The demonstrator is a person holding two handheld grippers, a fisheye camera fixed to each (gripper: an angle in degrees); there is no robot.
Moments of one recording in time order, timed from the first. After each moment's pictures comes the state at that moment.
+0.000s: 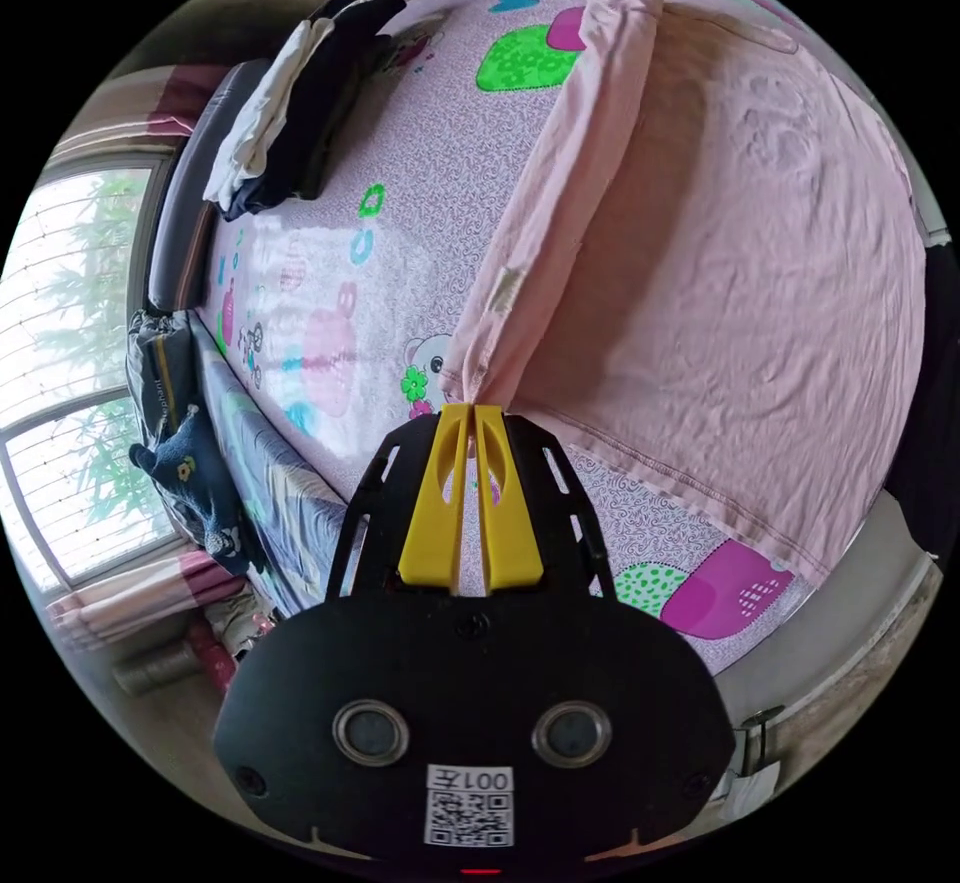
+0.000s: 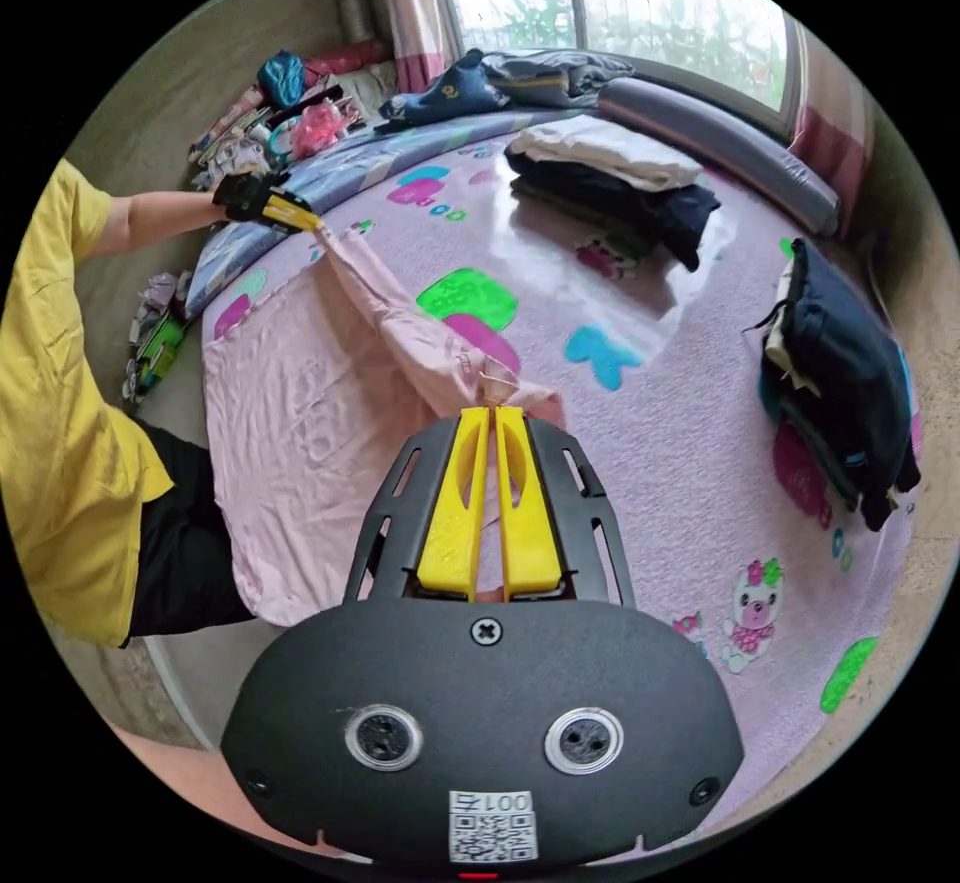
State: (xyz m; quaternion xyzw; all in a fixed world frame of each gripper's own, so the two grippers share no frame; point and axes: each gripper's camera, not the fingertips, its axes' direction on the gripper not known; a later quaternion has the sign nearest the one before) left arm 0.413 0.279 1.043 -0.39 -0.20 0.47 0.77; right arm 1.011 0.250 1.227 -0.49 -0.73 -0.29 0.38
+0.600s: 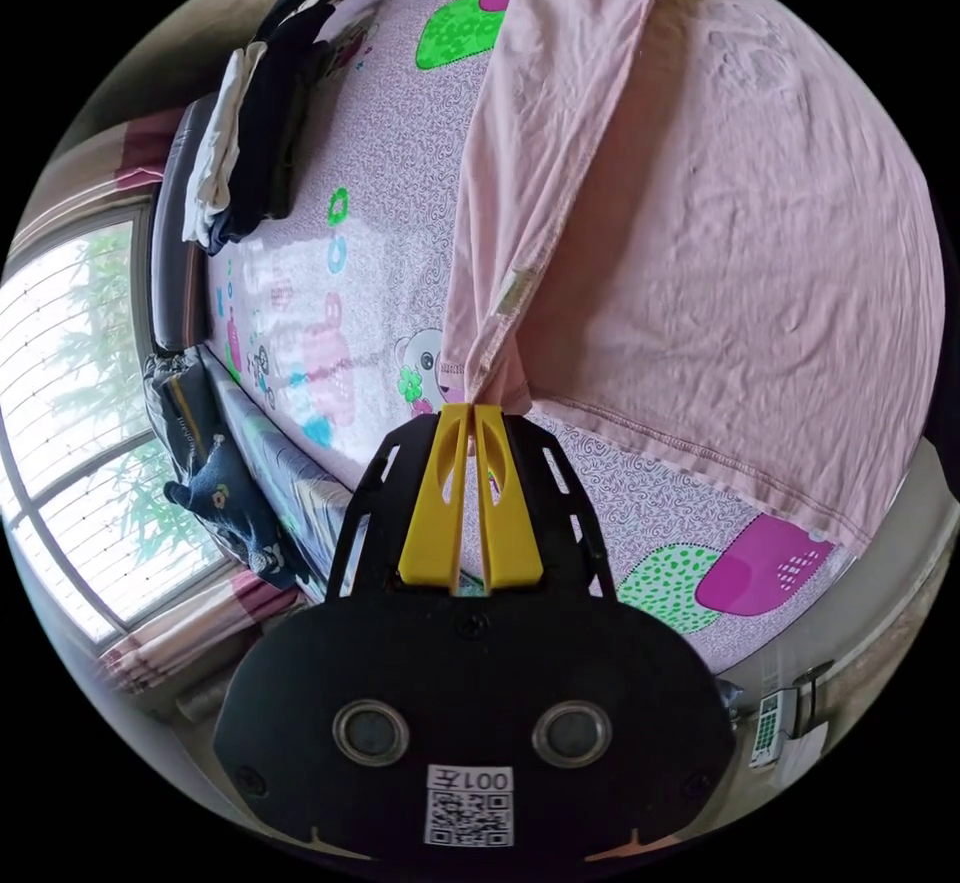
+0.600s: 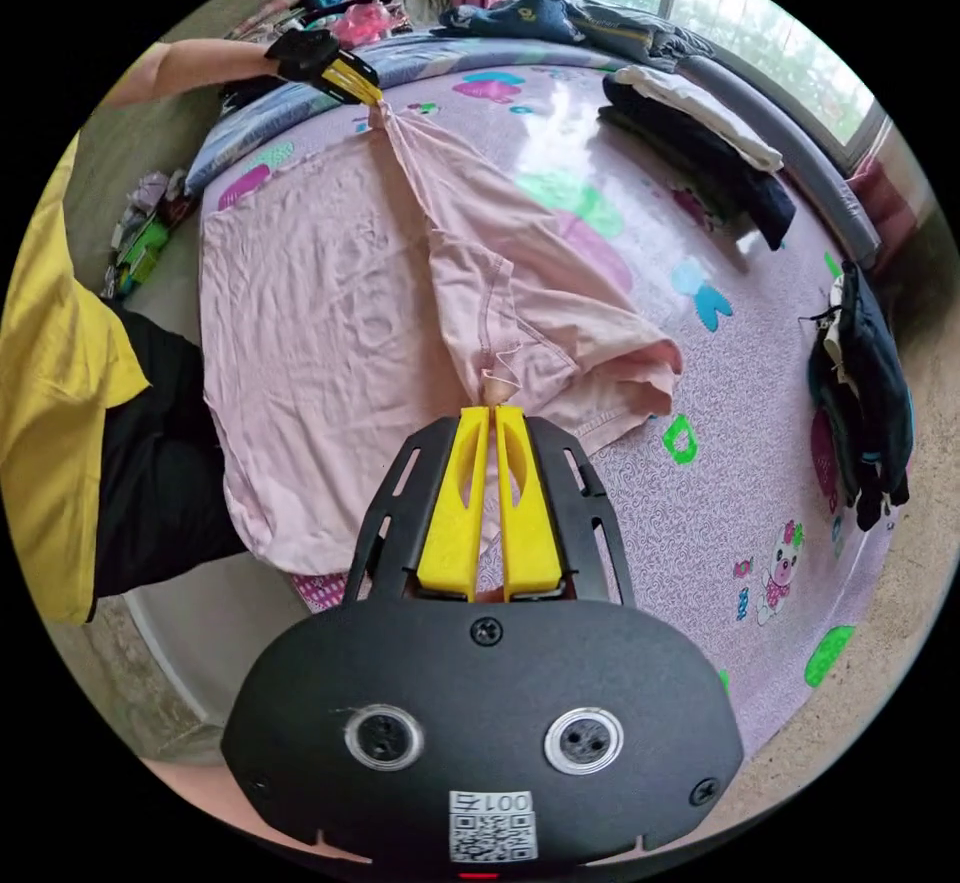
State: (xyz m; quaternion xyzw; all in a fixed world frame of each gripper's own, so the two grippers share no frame) left arm 0.410 0.268 1.055 -0.41 -0.22 0.53 0.71; right arm 1.039 0.263 1.122 -0.46 -0.71 -0.41 0.34
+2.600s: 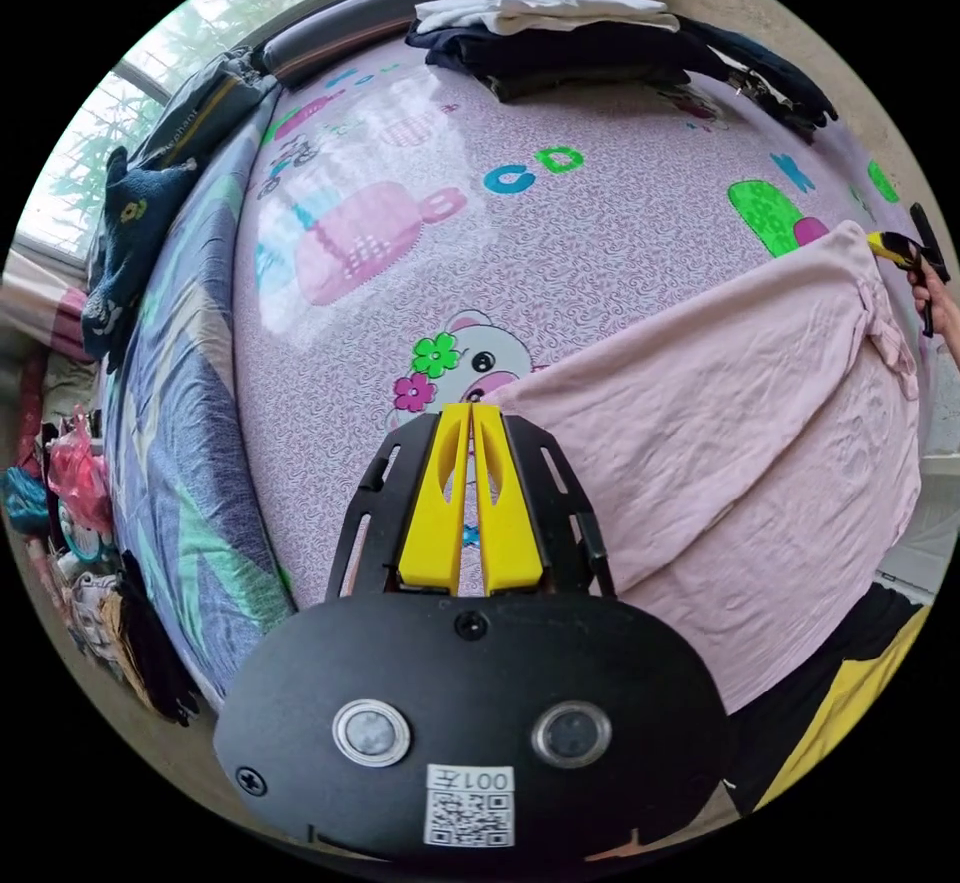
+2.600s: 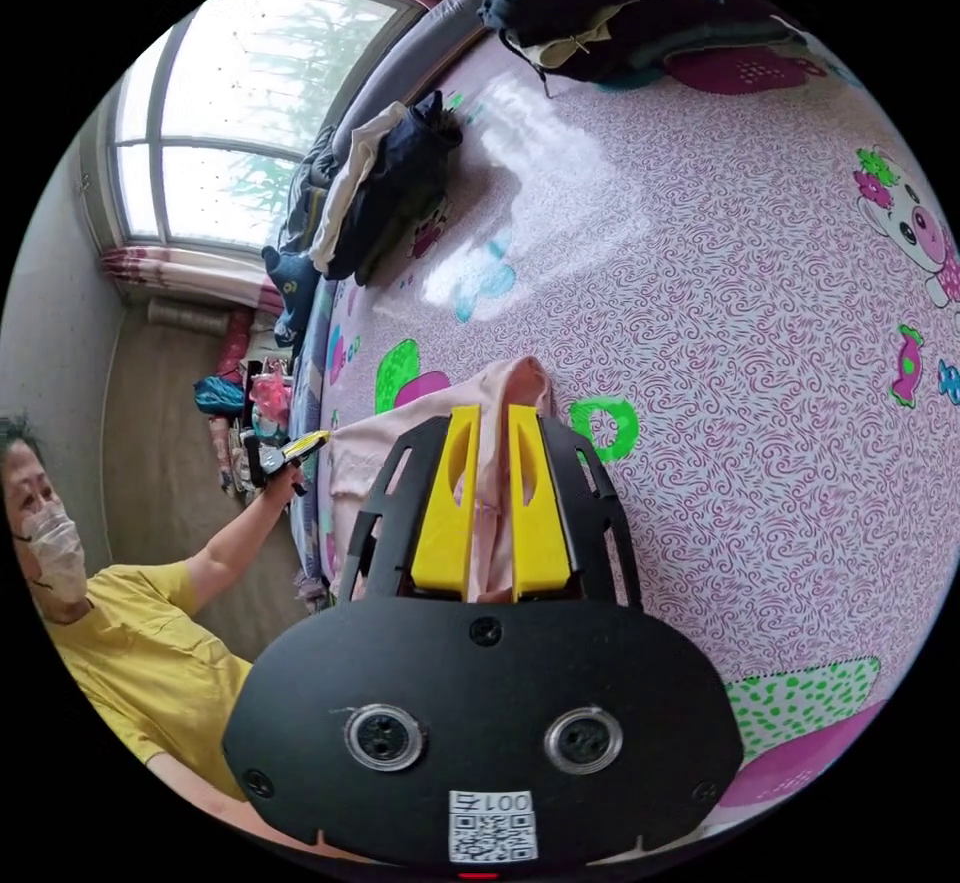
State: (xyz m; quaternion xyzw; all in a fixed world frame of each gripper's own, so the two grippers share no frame) left arm 0.273 0.194 1.053 -0.34 -0.20 0.12 0.91; right arm 1.017 0.455 1.371 -0.77 -0.52 0.07 0.37
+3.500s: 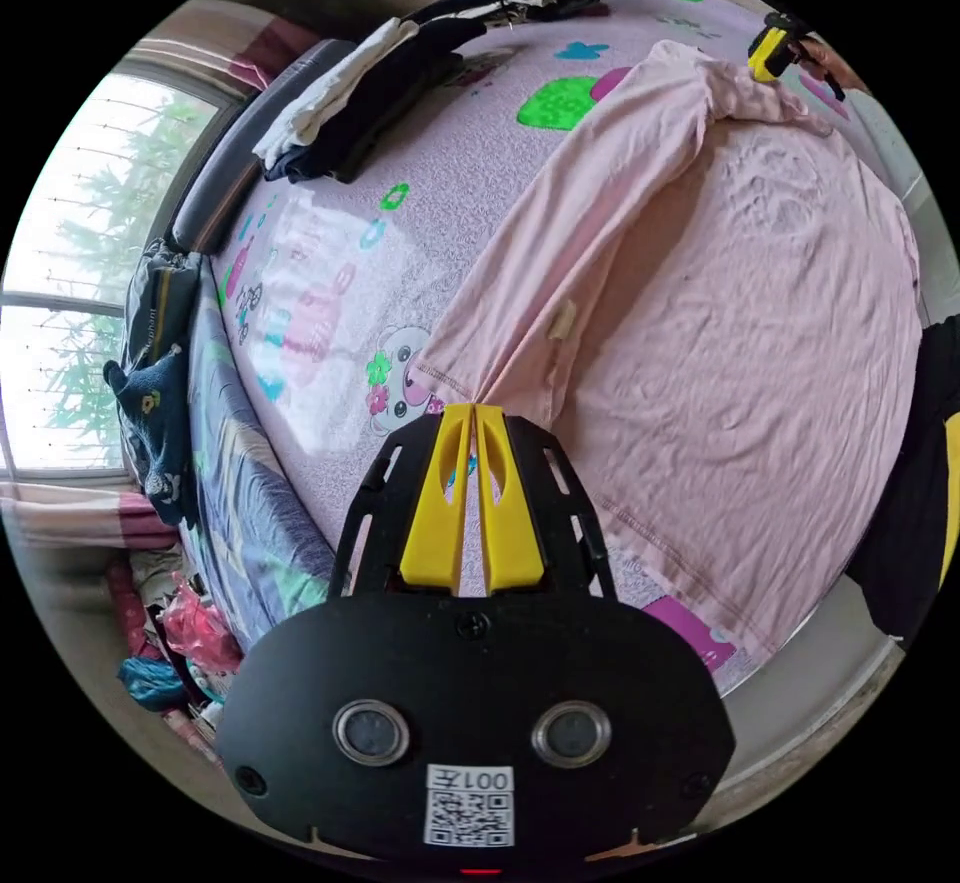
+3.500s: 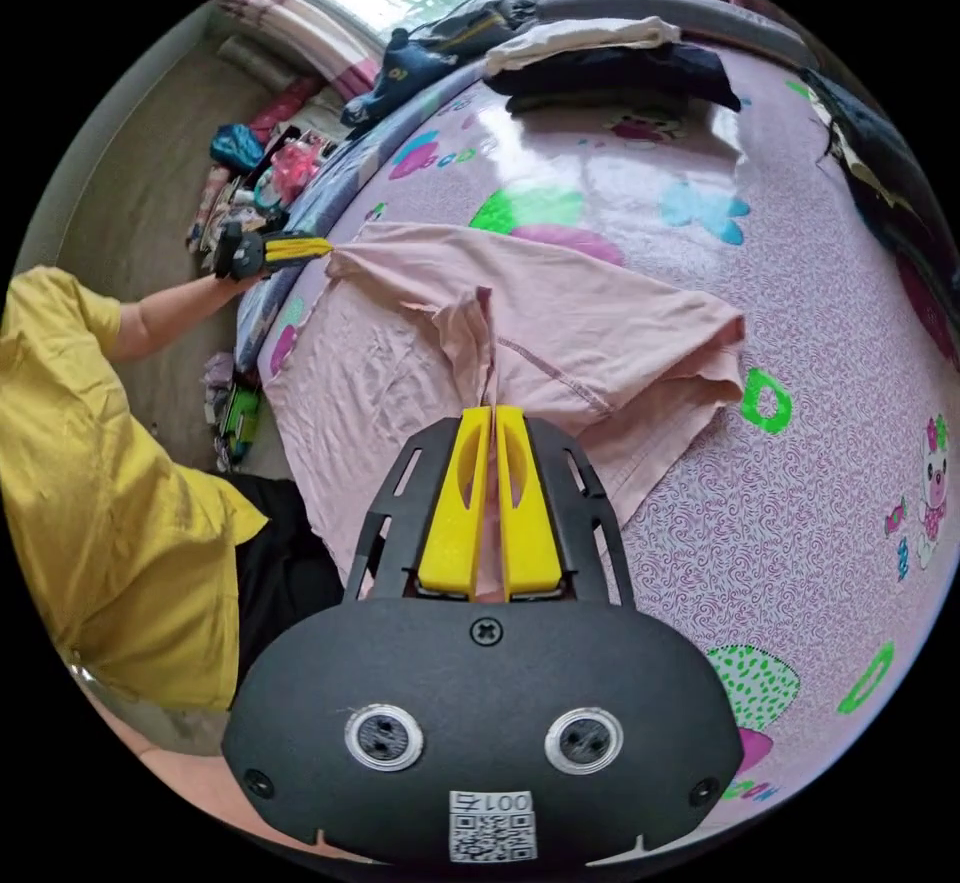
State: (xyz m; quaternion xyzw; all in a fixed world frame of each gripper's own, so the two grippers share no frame) left arm 0.350 0.258 1.006 -0.33 -0.18 0.37 0.85; right arm 1.016 0.364 1.251 -0.64 -0.68 -0.18 0.30
